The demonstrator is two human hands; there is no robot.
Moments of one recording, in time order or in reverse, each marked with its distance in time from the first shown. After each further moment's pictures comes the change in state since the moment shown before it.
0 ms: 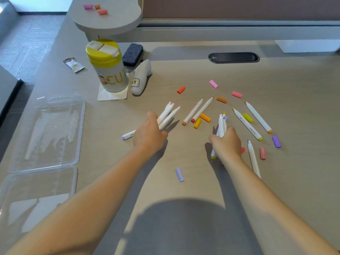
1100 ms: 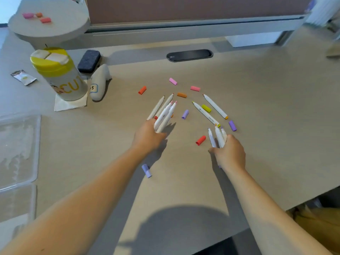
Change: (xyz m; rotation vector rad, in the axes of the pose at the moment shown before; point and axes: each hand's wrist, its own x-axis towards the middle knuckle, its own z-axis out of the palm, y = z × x) left_hand -0.014 0.051 0.048 -0.184 -0.225 0.197; right_hand -0.013 0.076 -0.067 -0.223 0.190 0.070
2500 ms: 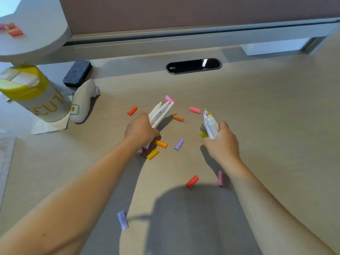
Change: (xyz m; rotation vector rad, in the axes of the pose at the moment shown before) left_hand 0.119 0.036 0.000 0.297 0.035 -0.224; right_hand 0.111 -0.061 -0.015 0.078 -0.124 -0.203
